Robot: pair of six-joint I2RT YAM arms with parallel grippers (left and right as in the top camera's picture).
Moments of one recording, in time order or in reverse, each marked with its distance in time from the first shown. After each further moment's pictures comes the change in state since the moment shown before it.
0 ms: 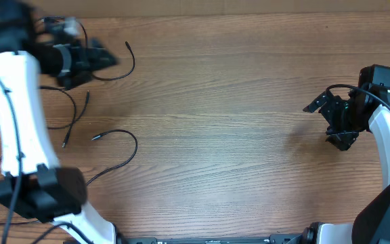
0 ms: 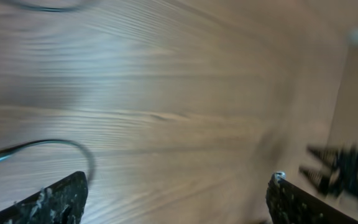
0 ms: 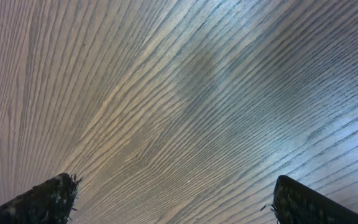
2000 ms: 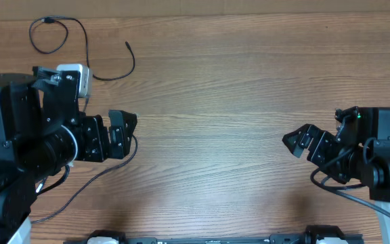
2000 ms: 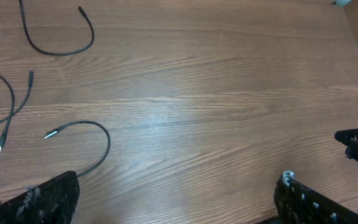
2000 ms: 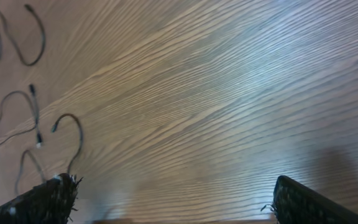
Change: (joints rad) left arm -0.316 -0.602 0.017 -0.165 -0.344 -0.081; right arm 0.242 -0.573 -0.002 -0.301 -0.067 -0.109
